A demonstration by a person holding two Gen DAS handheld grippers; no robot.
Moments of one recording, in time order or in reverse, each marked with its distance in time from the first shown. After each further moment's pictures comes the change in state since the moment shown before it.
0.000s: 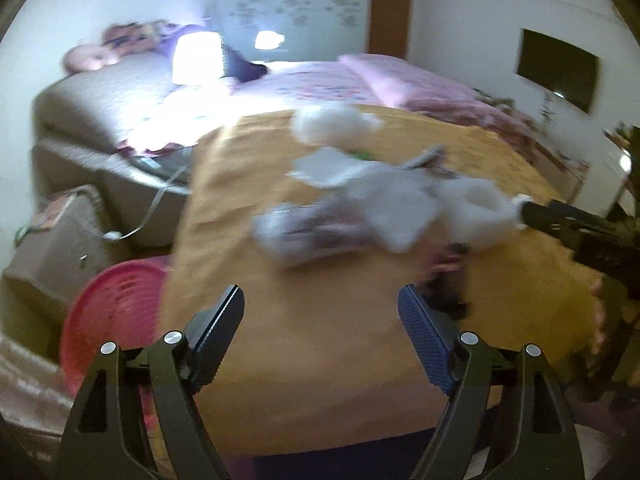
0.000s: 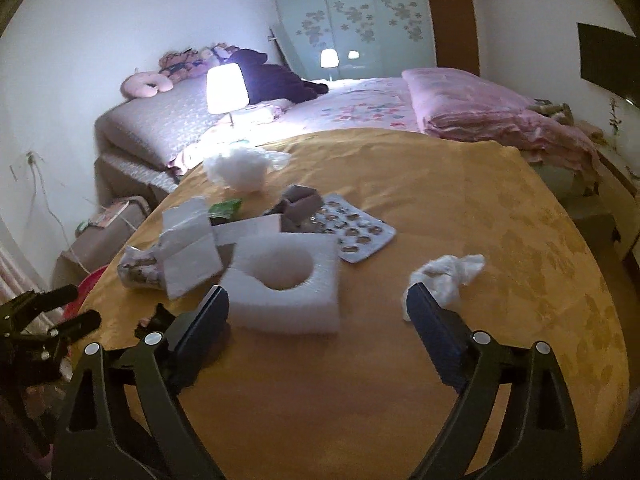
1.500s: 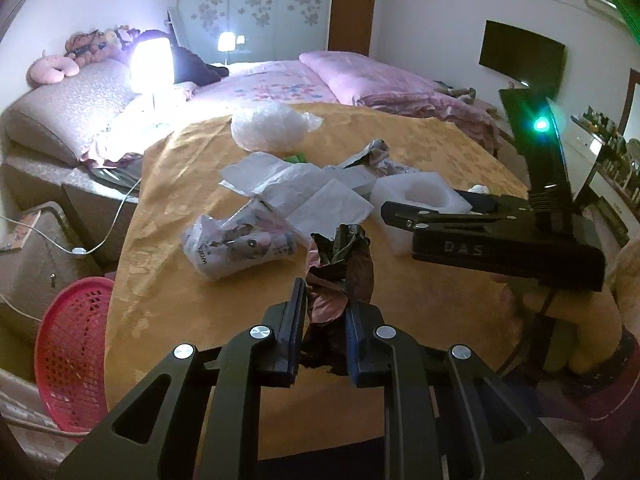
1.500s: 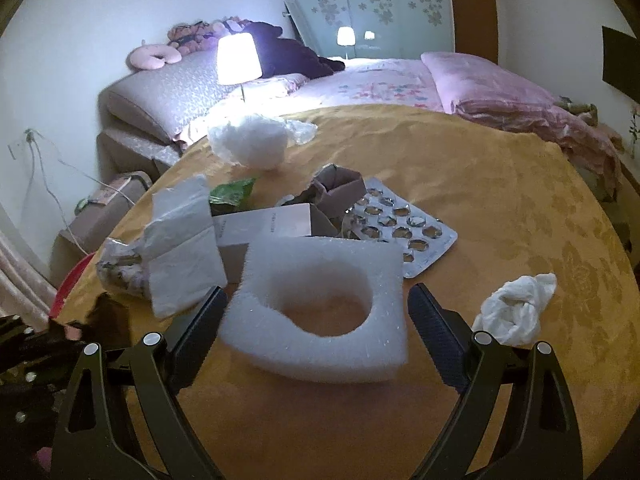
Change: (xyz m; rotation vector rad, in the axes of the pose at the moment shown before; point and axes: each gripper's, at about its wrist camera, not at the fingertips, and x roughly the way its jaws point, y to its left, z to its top) left arm 0.001 -0.026 0.003 0.050 0.004 -0.097; right arm 0.065 0.029 0.014 -0.056 0.095 0.022
